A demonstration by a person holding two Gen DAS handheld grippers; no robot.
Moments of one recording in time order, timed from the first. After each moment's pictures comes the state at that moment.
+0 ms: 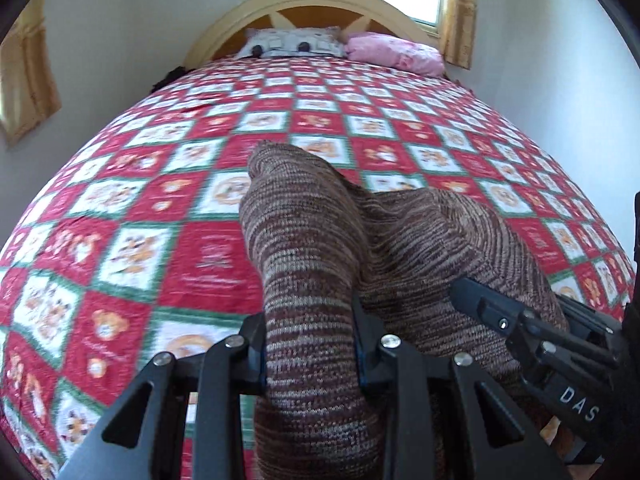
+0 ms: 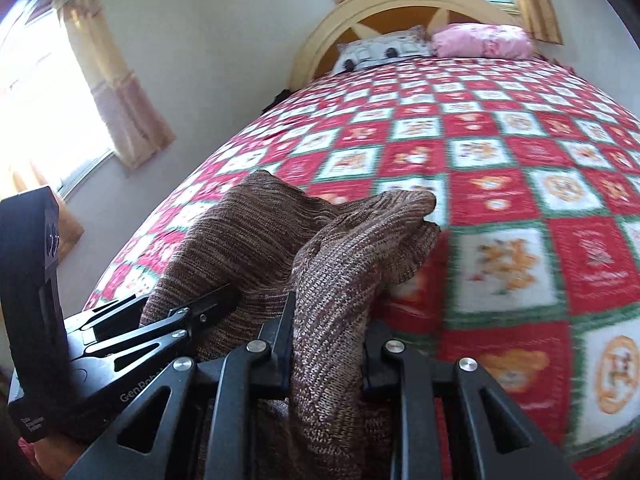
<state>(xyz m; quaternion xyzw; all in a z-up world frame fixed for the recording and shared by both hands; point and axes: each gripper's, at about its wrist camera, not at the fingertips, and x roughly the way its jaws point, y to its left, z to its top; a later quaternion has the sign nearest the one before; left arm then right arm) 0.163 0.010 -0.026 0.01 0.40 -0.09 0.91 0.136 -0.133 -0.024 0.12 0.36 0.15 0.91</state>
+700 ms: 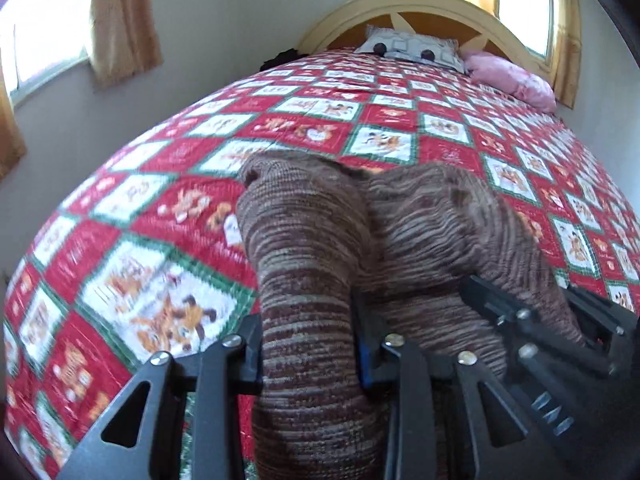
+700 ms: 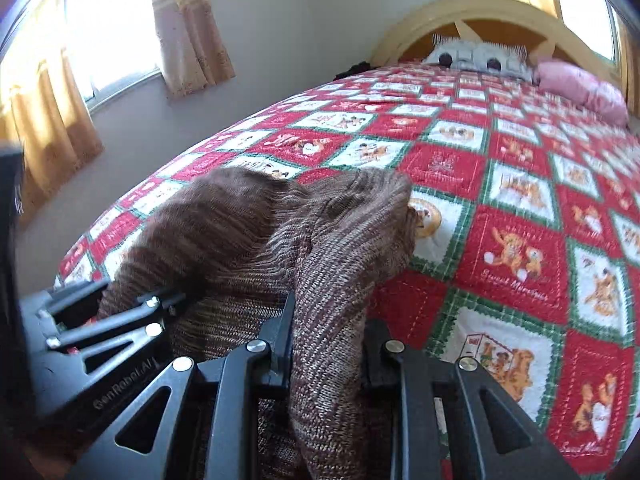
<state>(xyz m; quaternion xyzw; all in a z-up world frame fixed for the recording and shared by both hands) 0.200 0.149 -0.062 -0.04 0.39 0.08 0.92 0.229 0.023 -0.054 0.00 0.38 0.24 0.89</state>
